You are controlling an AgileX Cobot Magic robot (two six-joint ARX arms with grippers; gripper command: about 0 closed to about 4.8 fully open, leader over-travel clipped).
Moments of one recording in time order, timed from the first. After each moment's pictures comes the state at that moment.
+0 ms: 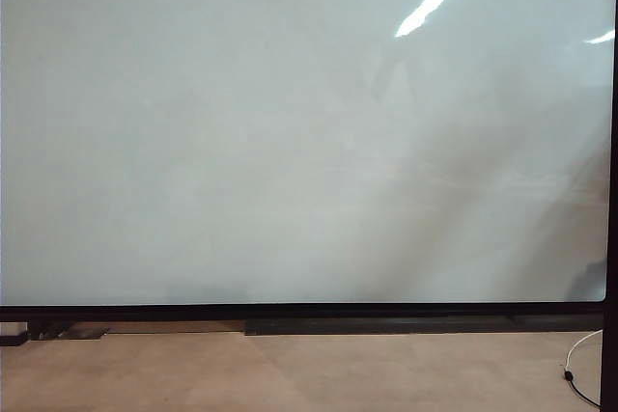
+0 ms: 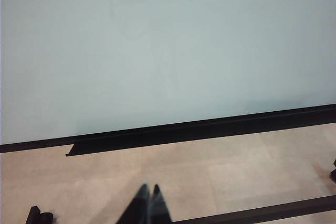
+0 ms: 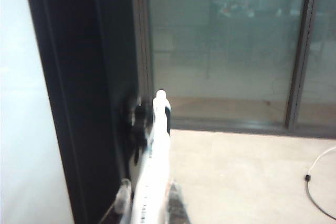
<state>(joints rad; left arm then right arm) 0.04 0.00 0.00 -0.15 0.07 0.12 -0.46 2.07 0.86 1.39 -0.65 0.10</state>
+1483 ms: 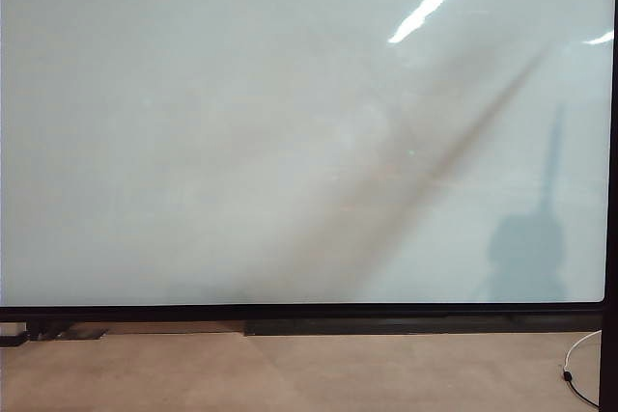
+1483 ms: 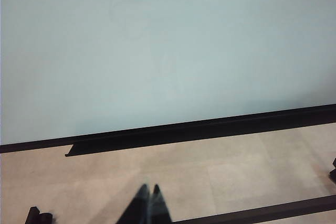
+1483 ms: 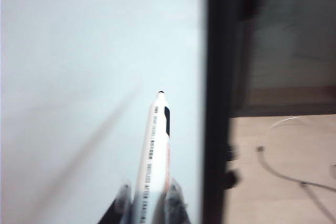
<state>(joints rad) 0.04 0.00 0.00 -0.15 0.07 0.12 -0.10 0.70 0.50 0.27 -0.12 0.03</state>
